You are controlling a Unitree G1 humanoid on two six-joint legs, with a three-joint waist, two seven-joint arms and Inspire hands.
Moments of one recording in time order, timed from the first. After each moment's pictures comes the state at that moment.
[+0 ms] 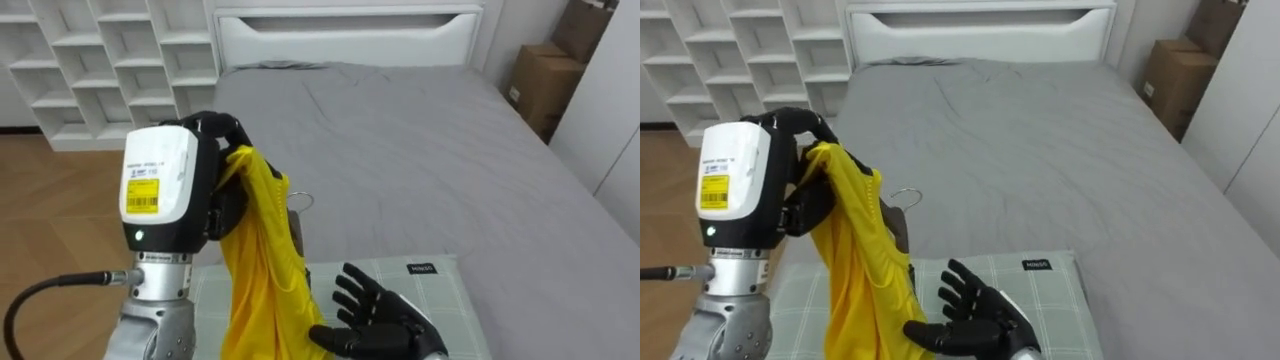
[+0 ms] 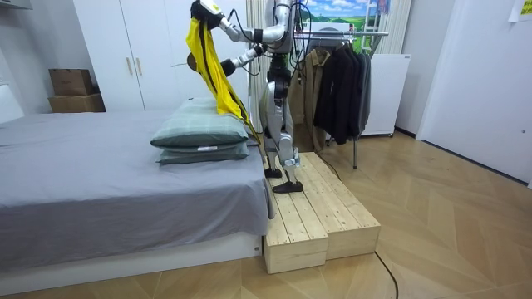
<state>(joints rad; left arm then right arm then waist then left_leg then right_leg) -0.15 0.31 -0.17 0.01 0.94 -0.09 0.63 -0.19 -0.23 0.41 0.66 0.76 -0.06 0.28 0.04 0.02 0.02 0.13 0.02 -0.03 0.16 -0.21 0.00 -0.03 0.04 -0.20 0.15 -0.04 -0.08</state>
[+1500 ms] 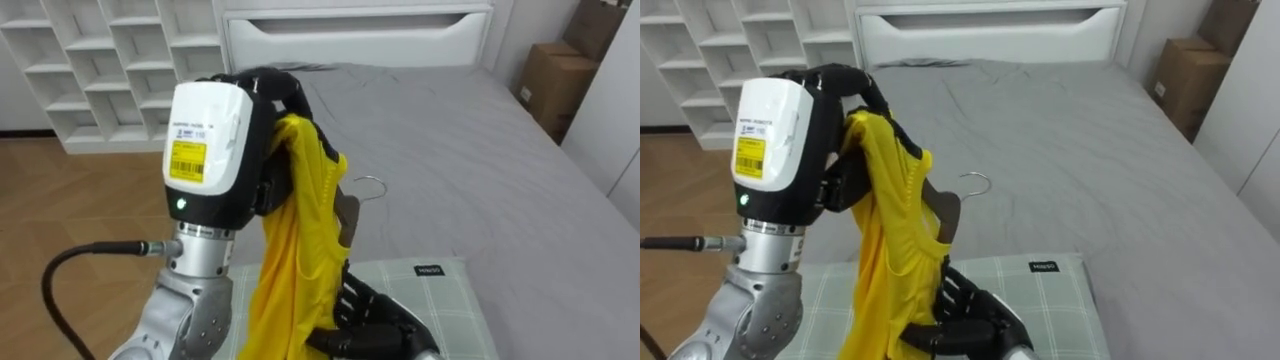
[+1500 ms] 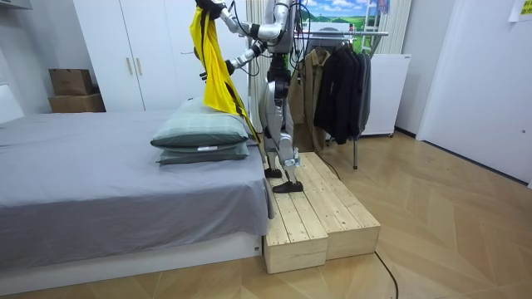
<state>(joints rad) -0.24 0.28 -0.30 -0.11 0.94 -0.07 0.56 -0.28 -0.22 0.50 0.72 0.82 -0.06 0.28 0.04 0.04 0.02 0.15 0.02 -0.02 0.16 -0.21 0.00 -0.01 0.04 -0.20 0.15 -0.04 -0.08</state>
